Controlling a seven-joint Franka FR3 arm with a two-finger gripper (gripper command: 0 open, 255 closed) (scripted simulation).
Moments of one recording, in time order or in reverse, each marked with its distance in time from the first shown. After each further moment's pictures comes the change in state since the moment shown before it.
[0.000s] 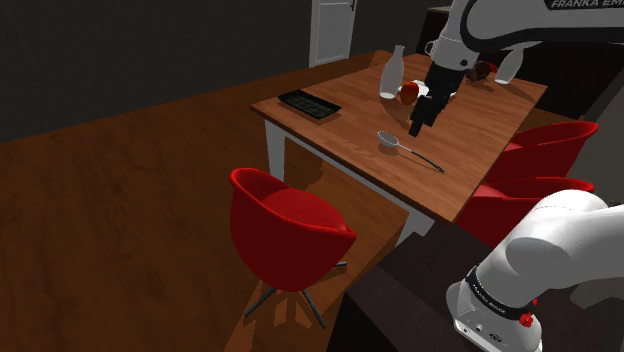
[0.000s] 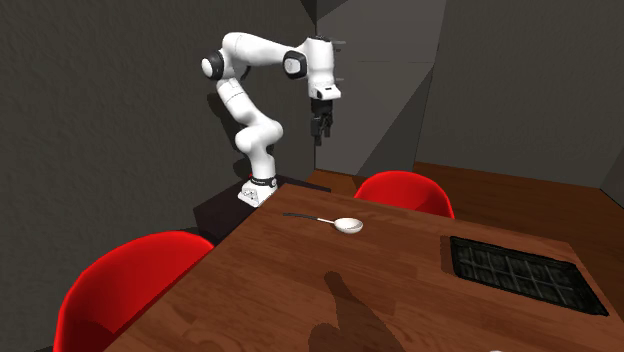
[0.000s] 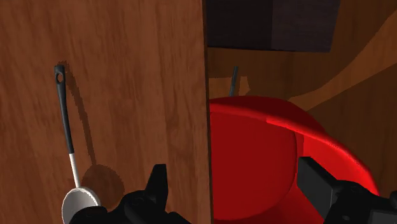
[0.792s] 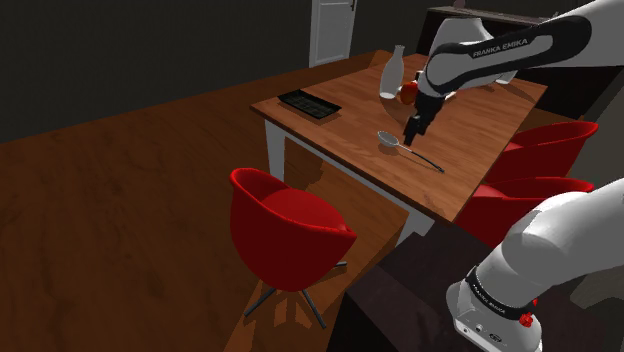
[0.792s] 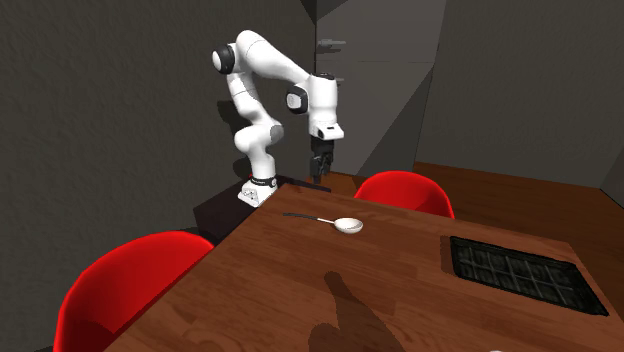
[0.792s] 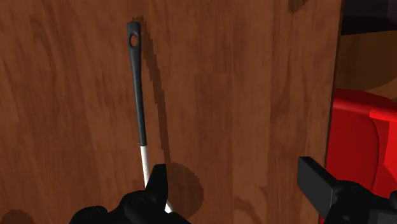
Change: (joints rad) arm -0.078 0.303 -0.133 -0.027 -0.138 0.352 -0.144
